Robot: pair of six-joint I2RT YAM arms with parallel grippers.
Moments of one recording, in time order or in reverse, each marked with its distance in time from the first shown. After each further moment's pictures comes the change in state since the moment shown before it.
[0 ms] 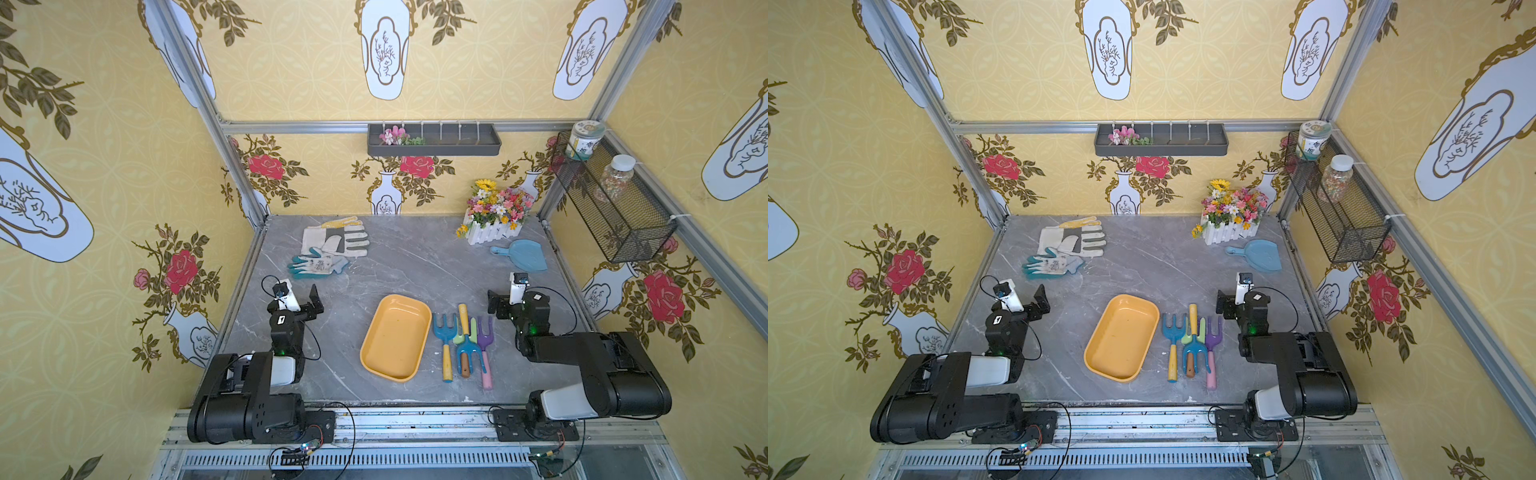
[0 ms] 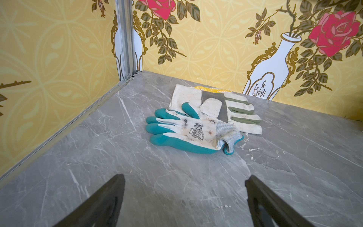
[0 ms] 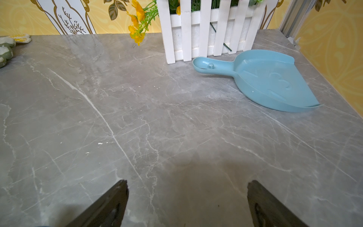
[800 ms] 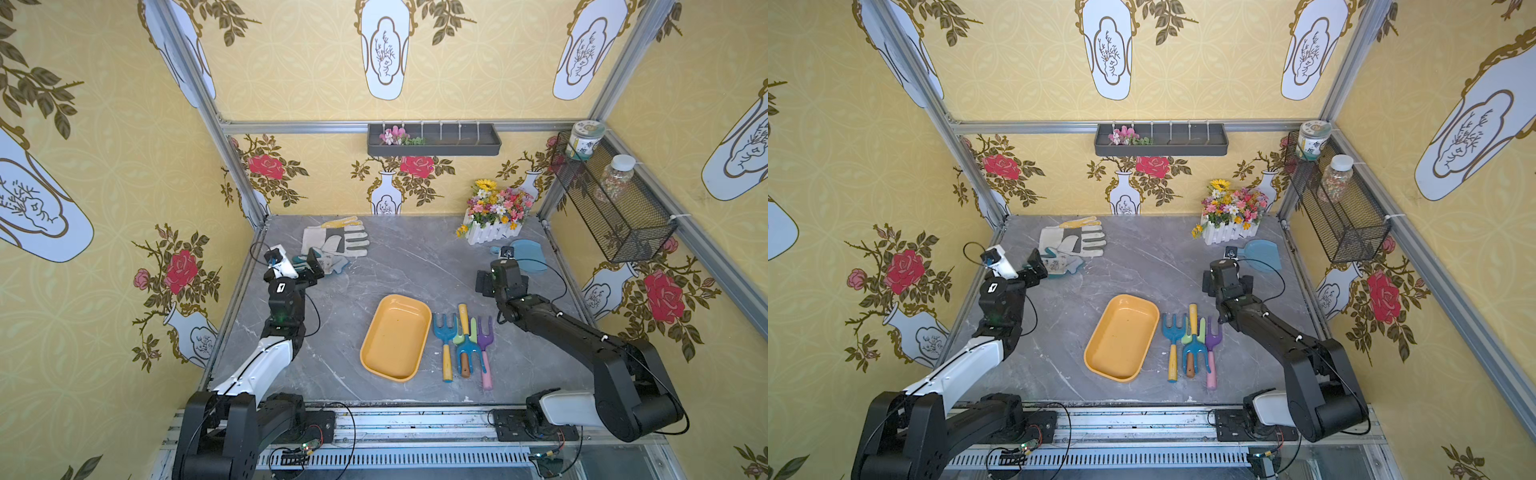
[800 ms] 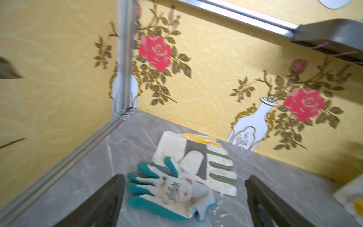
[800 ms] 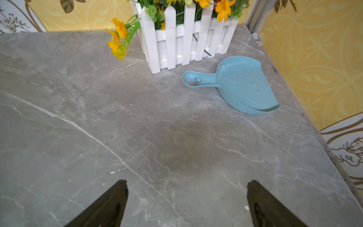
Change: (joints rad) left arm -0.107 -0.198 0.402 -0.513 -0.077 -0.116; right arm 0.318 -0.084 0.479 -0.832 0.514 0.257
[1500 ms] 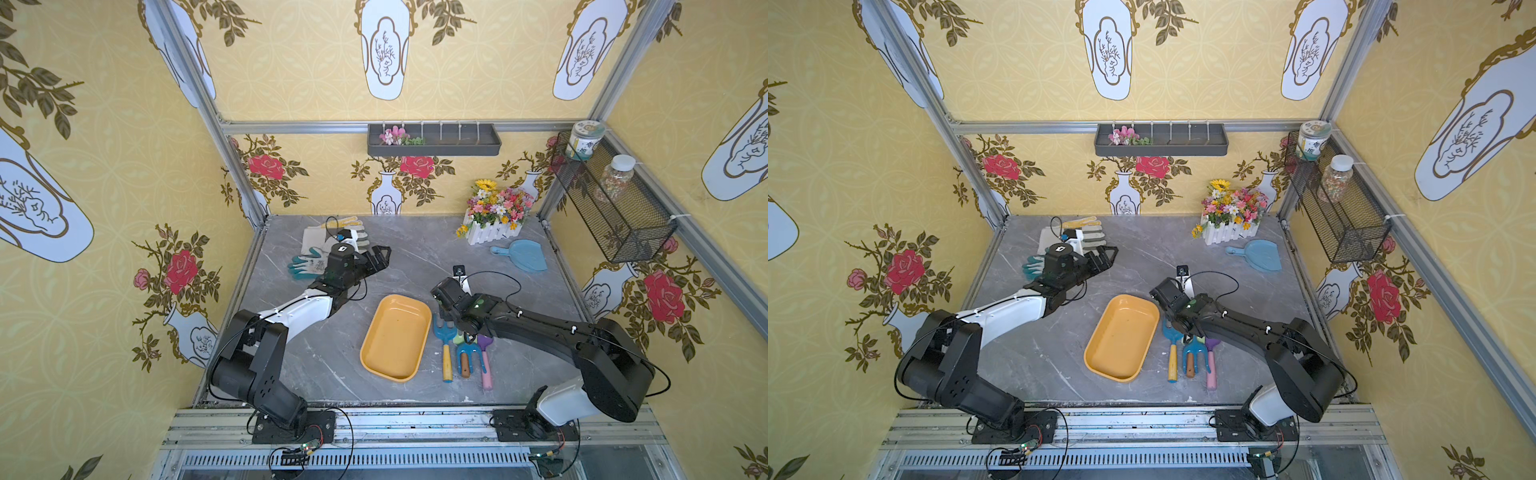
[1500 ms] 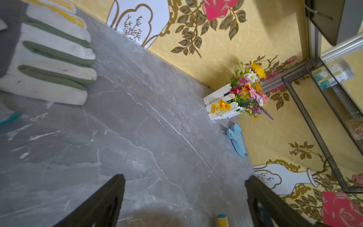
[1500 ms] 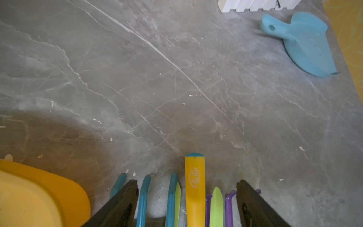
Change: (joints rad) left arm -0.374 0.433 0.410 -0.271 0.300 -0.463; right arm 0.447 0.135 0.144 -0.401 0.126 0.321
